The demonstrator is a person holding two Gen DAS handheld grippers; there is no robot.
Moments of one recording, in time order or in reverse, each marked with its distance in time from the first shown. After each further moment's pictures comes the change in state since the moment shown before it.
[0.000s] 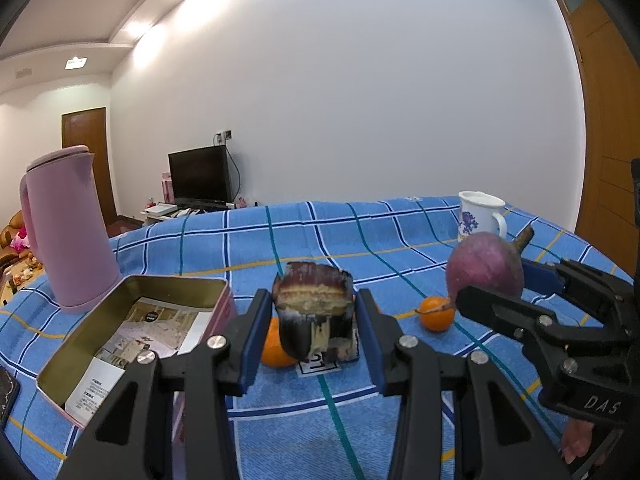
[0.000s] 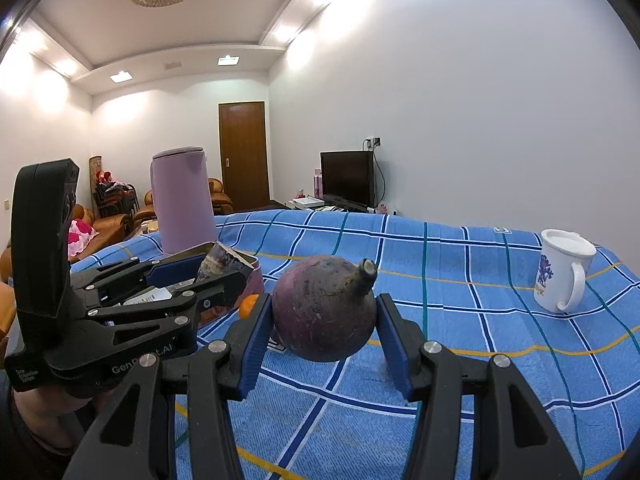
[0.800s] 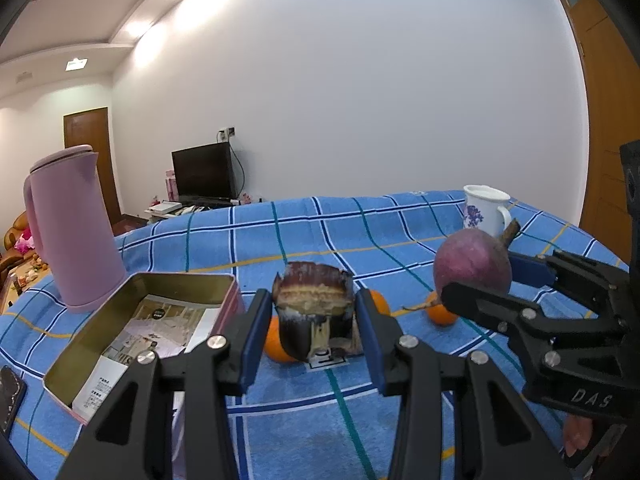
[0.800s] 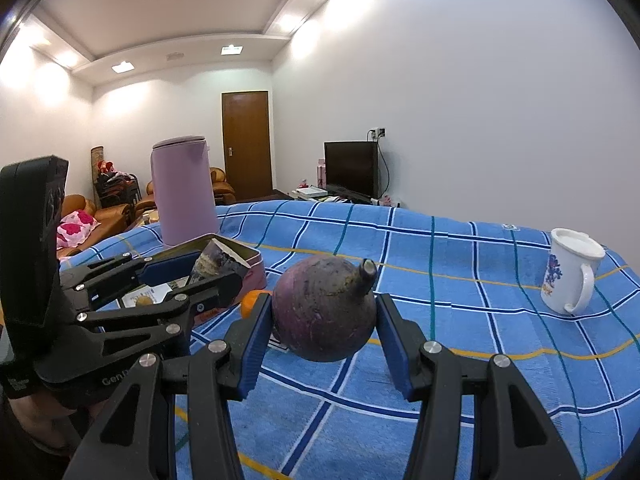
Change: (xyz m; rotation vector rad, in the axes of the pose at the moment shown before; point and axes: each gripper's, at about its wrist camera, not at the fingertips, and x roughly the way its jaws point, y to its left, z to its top) left arm 0.001 0.003 0.001 0.012 0.024 0.020; right arm 0.013 0.004 0.007 -0.009 0.044 0.015
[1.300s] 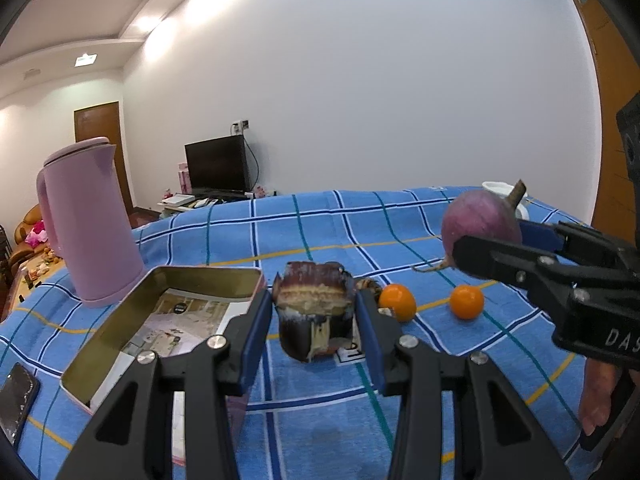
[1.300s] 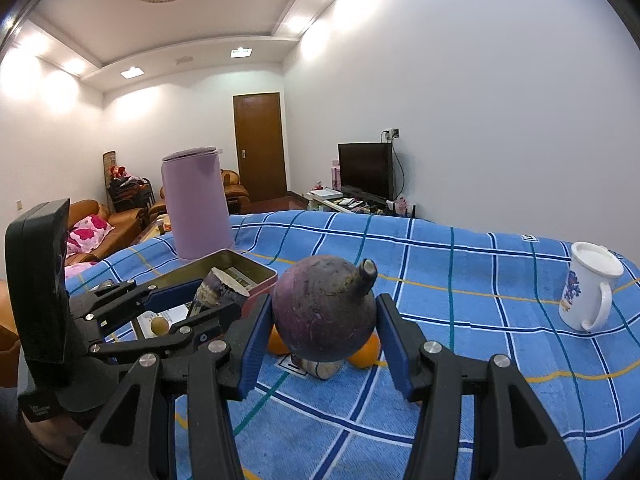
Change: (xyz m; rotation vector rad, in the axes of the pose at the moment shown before) left arm 0.000 0.017 0.001 -0.012 0.027 0.049; right arm 0.009 0.005 0.024 0.008 0.001 0.060
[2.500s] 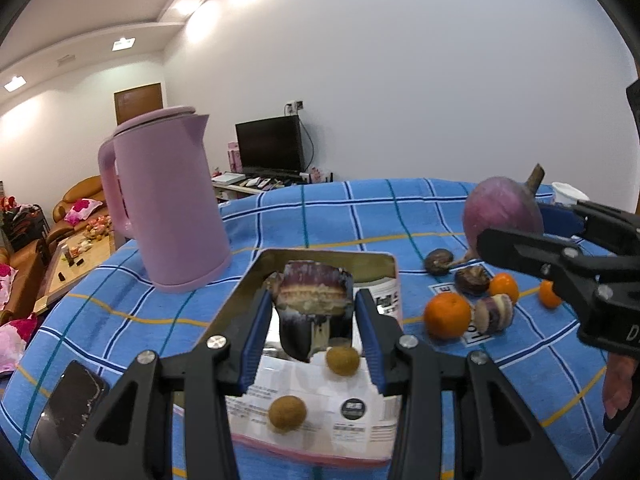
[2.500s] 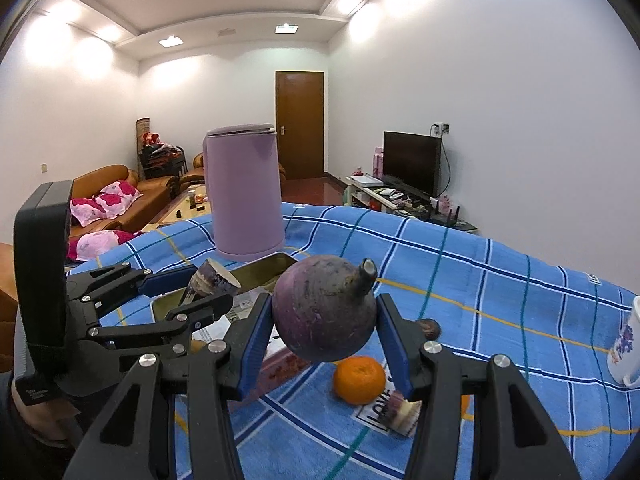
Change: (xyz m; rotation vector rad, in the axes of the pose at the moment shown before) left arm 0.001 0.096 0.002 -0.047 0.075 0.168; right arm 0.065 0.071 0.031 -0.113 0.073 0.114
